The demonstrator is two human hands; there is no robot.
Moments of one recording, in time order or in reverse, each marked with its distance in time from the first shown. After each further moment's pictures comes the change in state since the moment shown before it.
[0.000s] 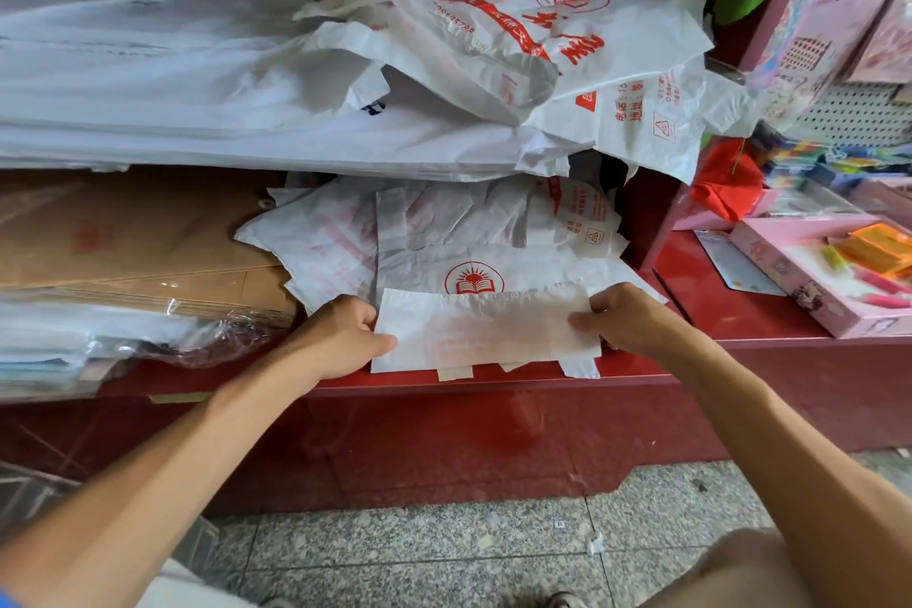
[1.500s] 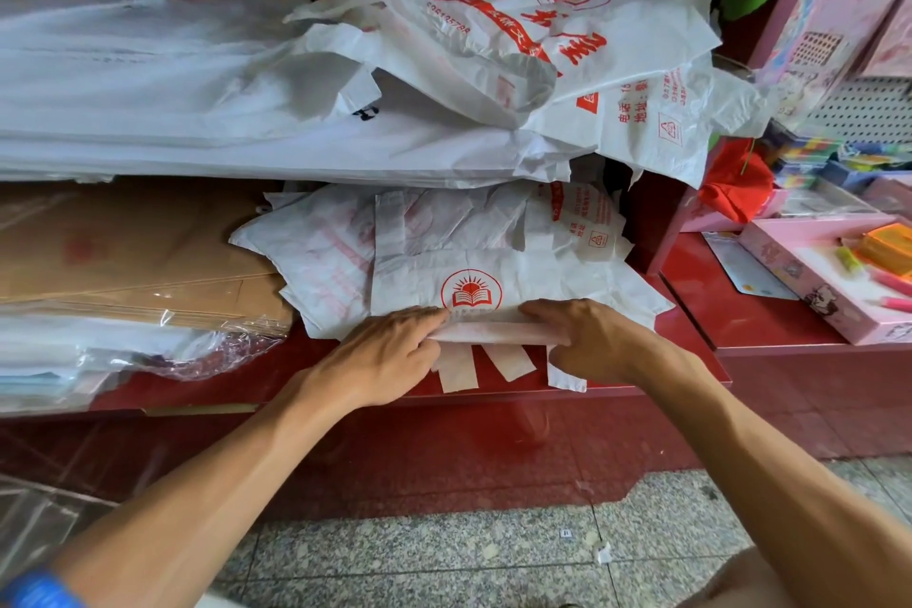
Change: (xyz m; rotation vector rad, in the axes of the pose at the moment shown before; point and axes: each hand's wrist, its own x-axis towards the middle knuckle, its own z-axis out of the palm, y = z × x) left_hand -0.007 0.034 0.025 0.344 -0.048 0.460; right_hand 0.000 -0.021 0.021 -0.342 -0.113 -0.320
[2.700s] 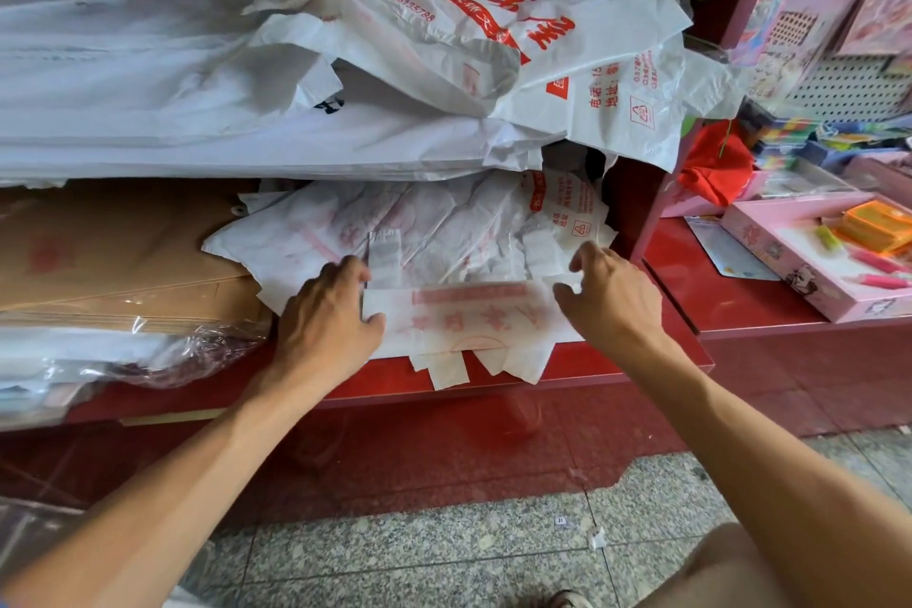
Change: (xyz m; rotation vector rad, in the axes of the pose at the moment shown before) left_hand 0.005 -0.021 -0.006 0.129 0.381 -0.277; right_hand 0.006 0.015 0.000 -0.035 0.597 0.317
